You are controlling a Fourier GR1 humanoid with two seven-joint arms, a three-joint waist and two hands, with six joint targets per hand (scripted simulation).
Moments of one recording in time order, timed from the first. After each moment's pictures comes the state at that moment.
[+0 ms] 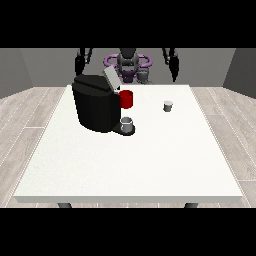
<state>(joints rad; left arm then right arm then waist) -0.01 0.10 0.01 -1.55 0.01 0.03 0.01 0.00 -0.11 -0.01 -1.54 0.01 -0.02 0.02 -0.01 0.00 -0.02</state>
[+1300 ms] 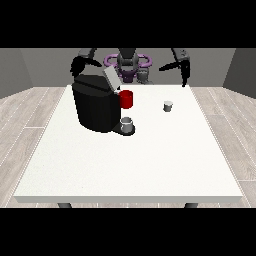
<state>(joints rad) -0.15 0.31 0.13 -1.37 -0.02 -0.17 -0.09 -0.05 -0.02 -0.04 -1.56 -0.02 -0.10 -0.09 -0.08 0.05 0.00</state>
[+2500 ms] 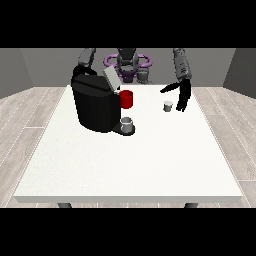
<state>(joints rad) -0.43 0.37 0.10 -0.86 -0.27 -0.13 -0.16 -0.19 -0.03 -0.04 -1.42 0.03 -0.16 -0.04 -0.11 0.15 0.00</state>
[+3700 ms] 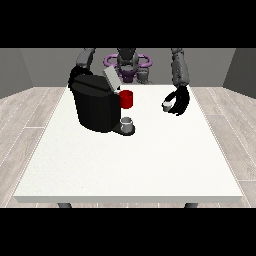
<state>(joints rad) -0.54 0.38 0.06 -0.61 -0.54 0.12 -0.27 -0.22 -0.04 -0.06 -1.39 -0.01 -0.14 -0.04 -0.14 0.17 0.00</state>
